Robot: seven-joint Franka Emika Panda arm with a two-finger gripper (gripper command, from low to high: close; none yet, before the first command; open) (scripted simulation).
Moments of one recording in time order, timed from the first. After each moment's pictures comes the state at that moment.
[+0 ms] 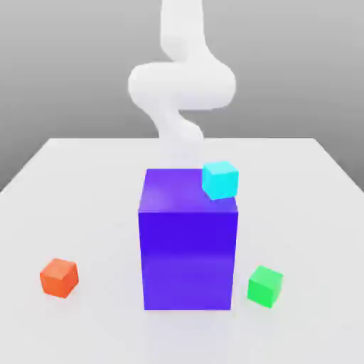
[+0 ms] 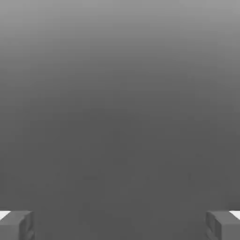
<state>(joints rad) 0.05 -0.71 -0.01 -2.28 0.01 2.32 0.72</state>
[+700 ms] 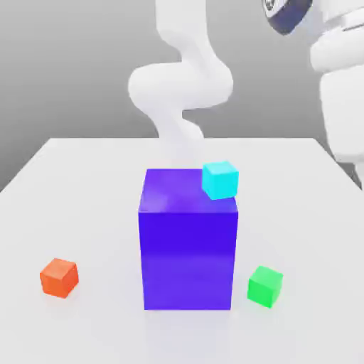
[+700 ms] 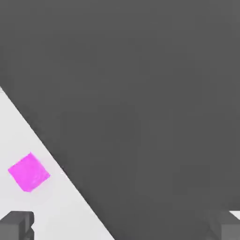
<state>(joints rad) 0.38 0.06 0.02 -2.11 0.11 2.44 0.08</state>
